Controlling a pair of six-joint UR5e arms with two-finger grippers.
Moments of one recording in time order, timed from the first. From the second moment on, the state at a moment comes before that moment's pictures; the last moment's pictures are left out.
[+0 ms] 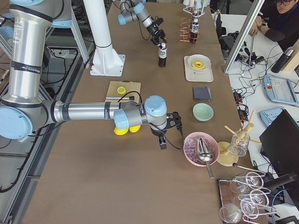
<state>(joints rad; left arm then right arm) -0.34 -2.17 -1.90 -1.94 -1.20 -0.76 1.48 -1.76 1.81 -1.35 2.36 -0.01</state>
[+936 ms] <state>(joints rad) -0.80 -1.93 -1.99 -1.97 -1.80 -0.76 1.48 -1.69 1.82 -1.35 2.36 -0.01</state>
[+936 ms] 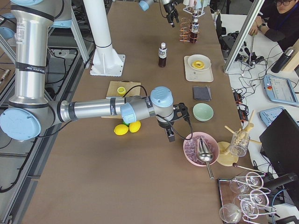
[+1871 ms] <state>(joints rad) -1.31 -1.53 -1.88 -1.73 -2.16 -0.09 1.40 -1.63 1.84 -1.35 2.36 0.06</state>
